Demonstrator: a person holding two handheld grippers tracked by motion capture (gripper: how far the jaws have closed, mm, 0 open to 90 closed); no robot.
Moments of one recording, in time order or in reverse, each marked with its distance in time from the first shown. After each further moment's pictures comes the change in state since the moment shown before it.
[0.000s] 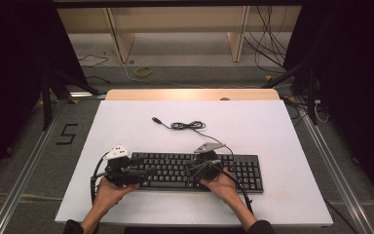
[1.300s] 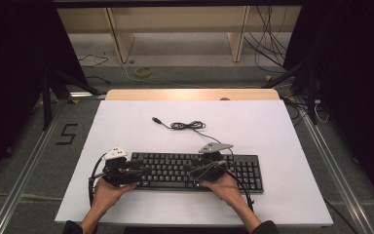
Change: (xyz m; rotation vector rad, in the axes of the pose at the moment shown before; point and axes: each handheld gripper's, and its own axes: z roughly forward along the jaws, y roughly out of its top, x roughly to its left) left arm 0.011 -0.007 0.001 0.043 0.046 -0.027; right arm 0.003 0.000 -0.021 -0.066 0.050 0.022
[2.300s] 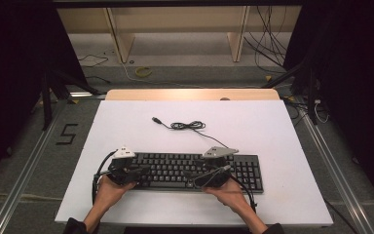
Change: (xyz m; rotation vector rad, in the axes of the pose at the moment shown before) left arm -0.003 0.003 0.013 0.108 0.022 0.069; right arm 0.010 -0.006 -0.019 -0.030 0.039 -0.017
